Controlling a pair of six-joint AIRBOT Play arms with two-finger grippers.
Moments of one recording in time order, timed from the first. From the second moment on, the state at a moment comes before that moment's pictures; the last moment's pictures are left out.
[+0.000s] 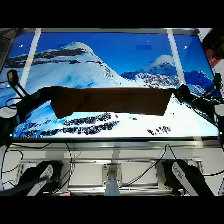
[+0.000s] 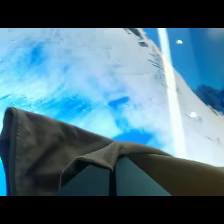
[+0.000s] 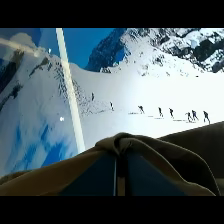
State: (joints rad) left arm 0.15 -0.90 0.60 0.52 -0.45 -0.85; right arm -0.28 -0.86 0.67 -0.73 0.67 1.42
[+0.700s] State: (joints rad) left arm -0.02 -1.19 0.68 0.55 -0.03 -0.84; right arm -0.10 -1.33 0.75 -0.69 0.35 1.47
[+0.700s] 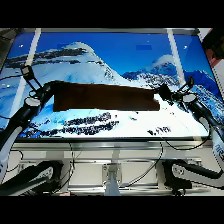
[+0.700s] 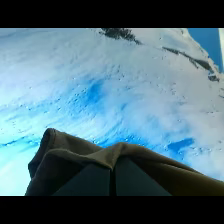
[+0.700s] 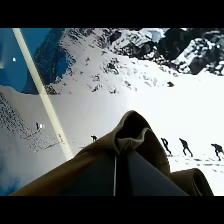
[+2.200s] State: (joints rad) left arm 0.42 -1.02 0.73 0.74 -0.74 -0.91; right arm -0.23 -1.23 0.79 -1.00 0.60 1.47
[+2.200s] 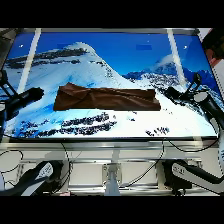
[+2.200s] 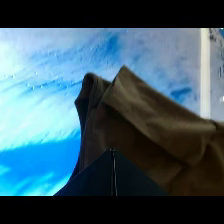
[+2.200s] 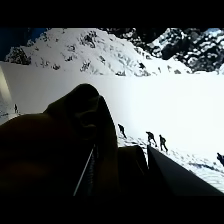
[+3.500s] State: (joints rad) left arm 0.44 -1.69 1.19 0.80 -1.20 -0.96; right arm -0.24 -1.23 0.79 -1.01 0.60 1.47
